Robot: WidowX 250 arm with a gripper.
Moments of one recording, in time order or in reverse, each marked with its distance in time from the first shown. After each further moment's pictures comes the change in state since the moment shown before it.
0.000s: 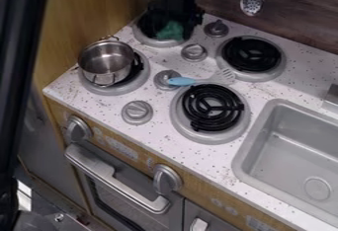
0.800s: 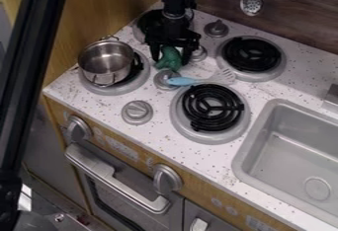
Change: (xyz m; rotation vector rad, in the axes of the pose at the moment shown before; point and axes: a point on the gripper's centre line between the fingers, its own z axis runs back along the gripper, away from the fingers) arm -0.025 -0.003 -0.030 -0.030 0.133 -0.003
